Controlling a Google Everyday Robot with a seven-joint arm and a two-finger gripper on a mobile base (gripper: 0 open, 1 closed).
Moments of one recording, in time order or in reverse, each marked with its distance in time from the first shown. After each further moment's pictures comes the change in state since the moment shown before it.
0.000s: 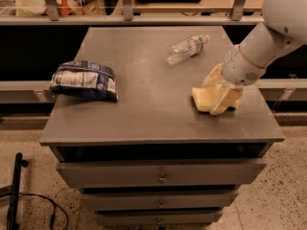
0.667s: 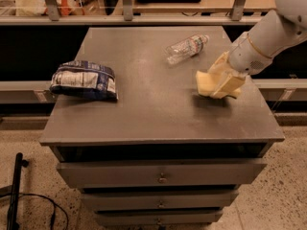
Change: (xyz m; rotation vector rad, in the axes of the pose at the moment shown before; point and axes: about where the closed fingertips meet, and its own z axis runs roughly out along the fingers) arm -0.002 -0.024 -0.025 0.089 -0.030 0.058
